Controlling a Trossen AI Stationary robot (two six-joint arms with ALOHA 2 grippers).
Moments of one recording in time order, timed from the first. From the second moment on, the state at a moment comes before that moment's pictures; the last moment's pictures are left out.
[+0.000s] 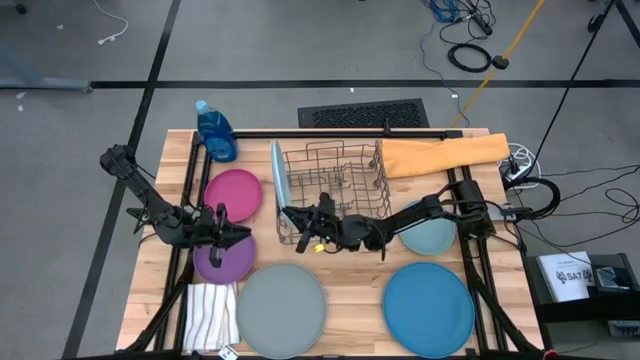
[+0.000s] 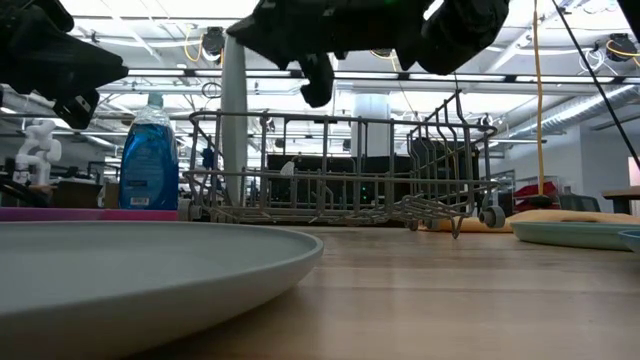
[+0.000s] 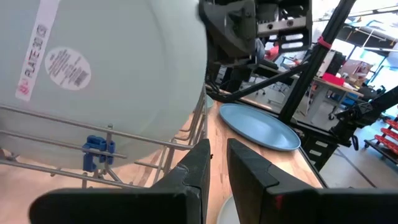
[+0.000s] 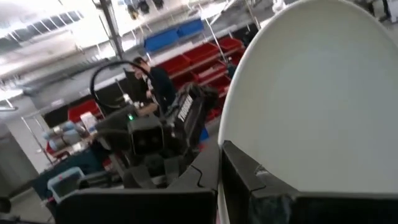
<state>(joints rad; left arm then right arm) -0.79 0.33 0.01 0.28 -0.83 -0.36 0.17 2.05 1.20 1.08 0.58 0.39</state>
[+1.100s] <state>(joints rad) -0.79 0.33 0.01 0.29 -0.84 -0.35 0.17 2.05 1.20 0.88 0.52 0.45</state>
